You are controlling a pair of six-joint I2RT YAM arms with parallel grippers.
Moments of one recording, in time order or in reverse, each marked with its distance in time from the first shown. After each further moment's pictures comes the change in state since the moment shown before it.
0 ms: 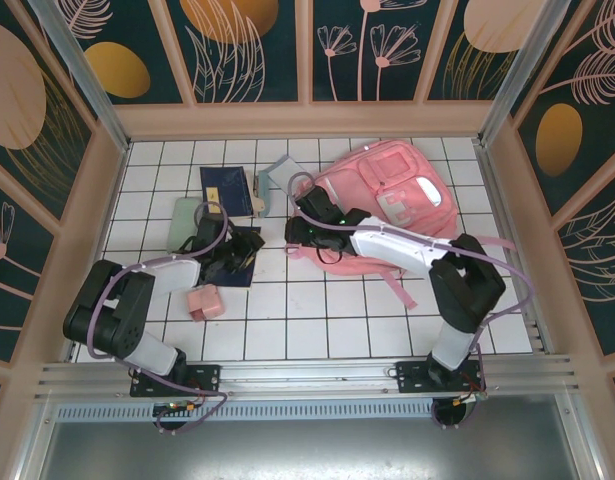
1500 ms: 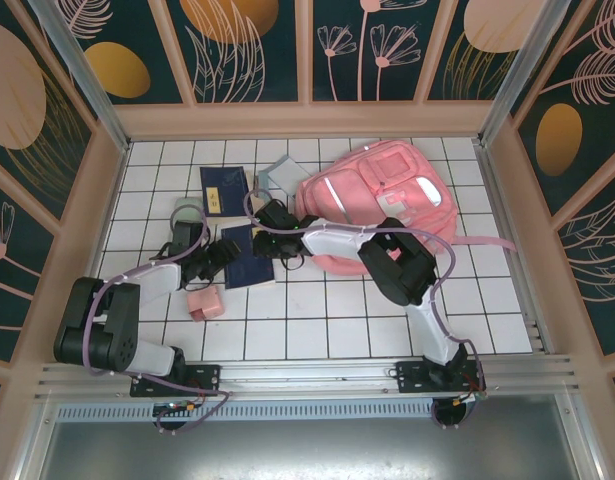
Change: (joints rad) left arm 0.178 -0.098 -0.077 -0.166 -0.037 0.292; right arm 0.072 0.407 0.256 0.078 -0.106 0.021
